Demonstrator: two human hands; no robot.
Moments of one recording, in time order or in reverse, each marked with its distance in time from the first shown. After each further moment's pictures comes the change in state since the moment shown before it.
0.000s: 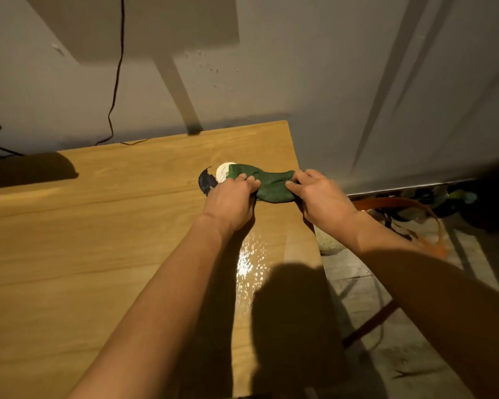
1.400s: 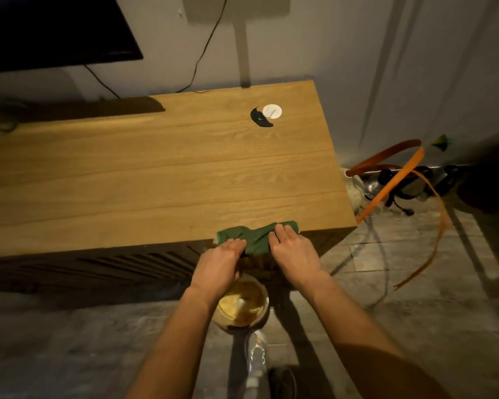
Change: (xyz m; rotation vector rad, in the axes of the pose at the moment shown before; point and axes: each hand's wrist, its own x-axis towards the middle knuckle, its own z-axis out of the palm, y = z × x) left_hand -0.404 -0.022 0.060 -0.004 -0.135 -0.046; right_hand -0.257 -0.285 0.066 -0.157 -0.113 -0.001
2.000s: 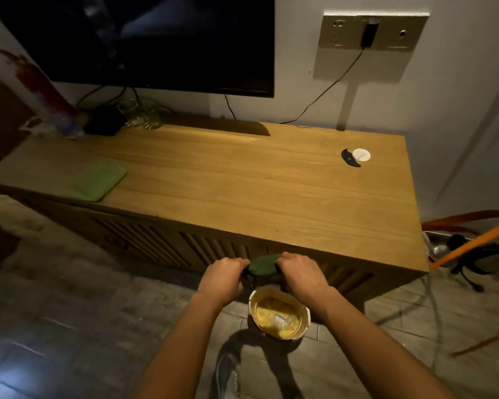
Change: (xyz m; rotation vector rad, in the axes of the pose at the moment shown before) left_hand -0.155 -0.087 -0.056 -0.085 0.112 -0.298; right_hand 0.002 -0.147 -0.078 0.143 -0.155 -0.254
